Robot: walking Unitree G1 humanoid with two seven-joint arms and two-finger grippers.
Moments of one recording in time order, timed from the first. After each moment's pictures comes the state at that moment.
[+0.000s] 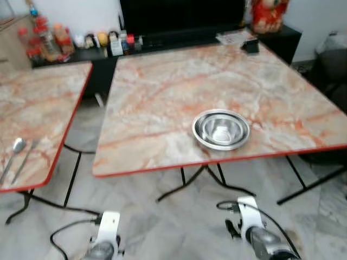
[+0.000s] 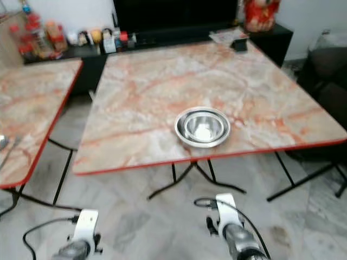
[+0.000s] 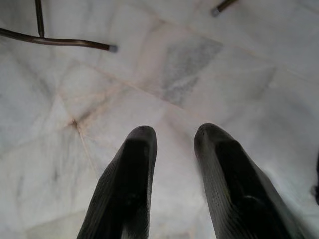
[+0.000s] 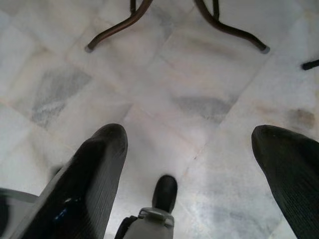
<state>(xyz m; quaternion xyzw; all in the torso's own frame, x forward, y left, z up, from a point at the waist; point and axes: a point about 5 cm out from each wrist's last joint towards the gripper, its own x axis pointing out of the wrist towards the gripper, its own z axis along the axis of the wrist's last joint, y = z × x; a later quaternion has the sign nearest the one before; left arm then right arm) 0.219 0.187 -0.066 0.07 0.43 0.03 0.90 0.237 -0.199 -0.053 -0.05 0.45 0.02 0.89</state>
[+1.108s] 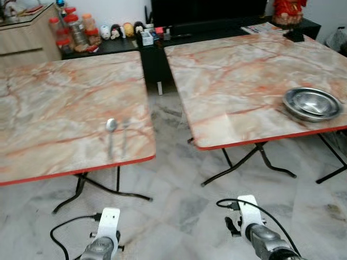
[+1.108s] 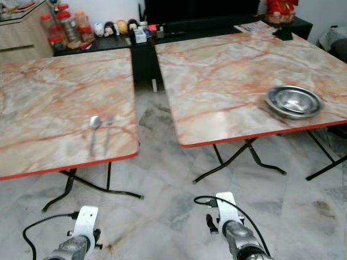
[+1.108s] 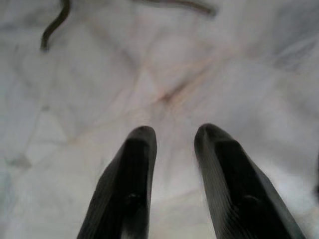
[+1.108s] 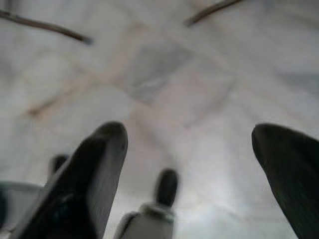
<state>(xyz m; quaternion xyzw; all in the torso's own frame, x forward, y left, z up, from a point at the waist) 0.216 0.199 -0.066 0.08 0.44 0.04 0.89 0.244 -0.183 -0.051 -0.04 0.44 0.04 0.90</state>
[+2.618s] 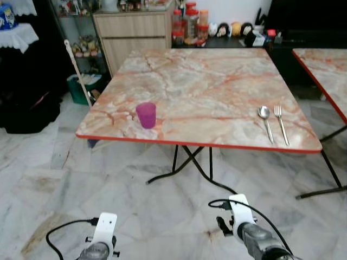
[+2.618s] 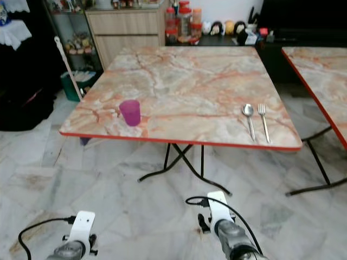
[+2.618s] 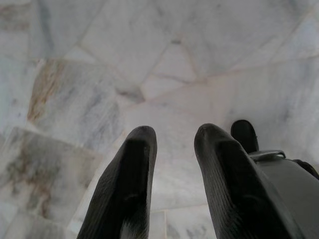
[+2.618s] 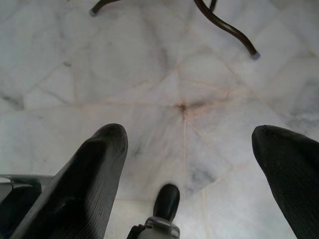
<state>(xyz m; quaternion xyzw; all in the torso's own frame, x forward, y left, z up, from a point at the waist) 0.216 0.197 -0.066 0.10 0.43 0.02 0.90 0.242 -0.185 -0.052 -0.05 0.44 0.04 0.89</state>
